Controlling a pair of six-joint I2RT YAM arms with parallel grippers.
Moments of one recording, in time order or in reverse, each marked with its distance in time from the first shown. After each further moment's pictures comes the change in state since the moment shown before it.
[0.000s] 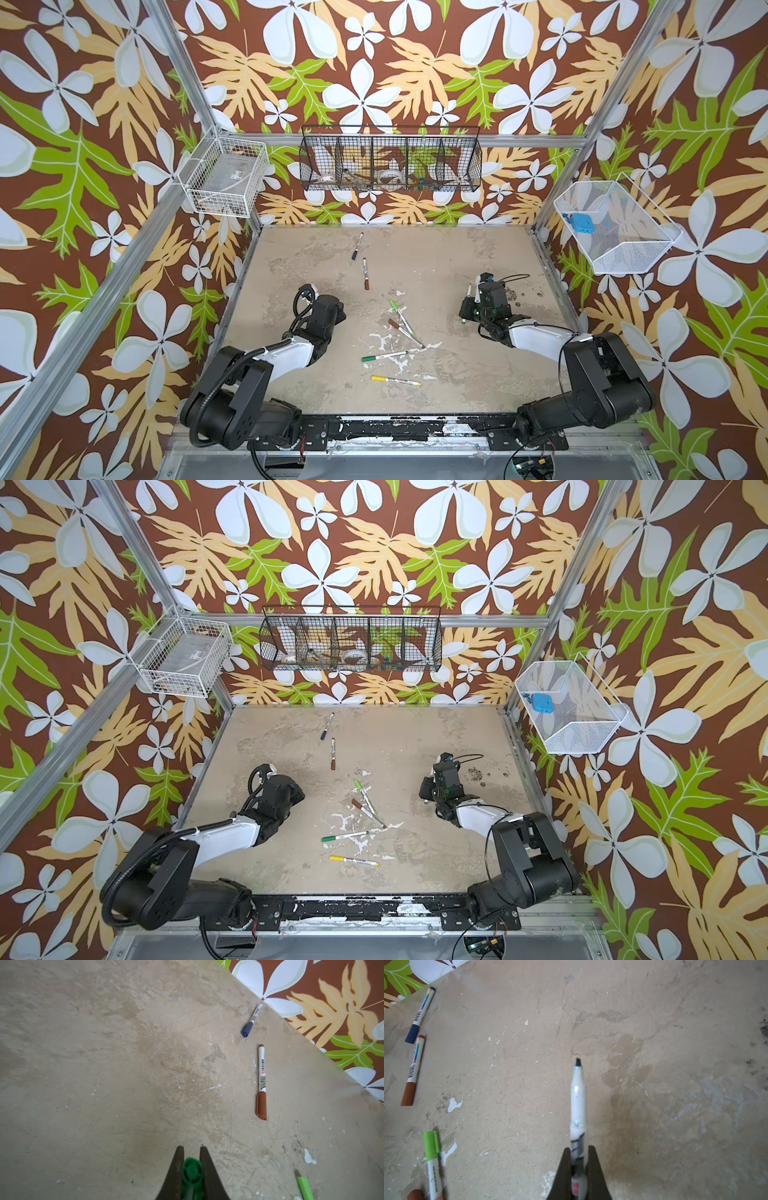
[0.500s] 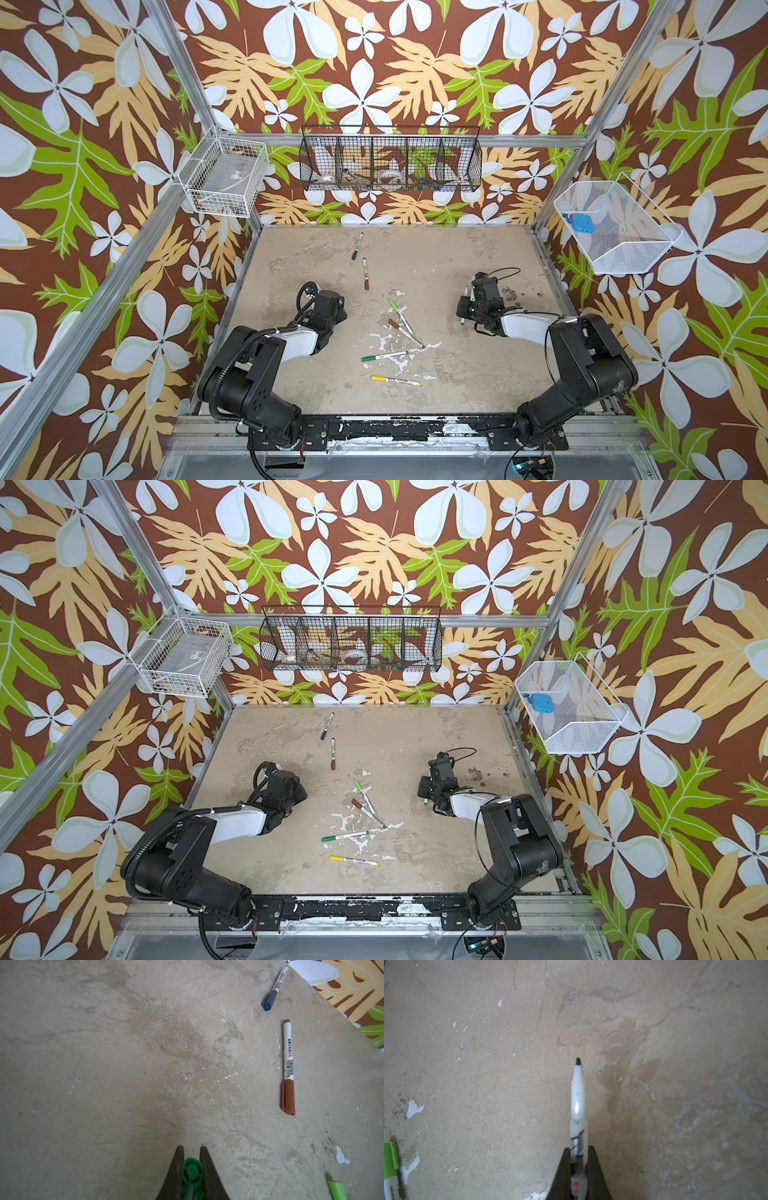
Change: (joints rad) left arm 0.029 0.128 0.062 -0.024 0.062 0.036; right arm -0.005 0.122 0.078 -0.050 0.020 -0.015
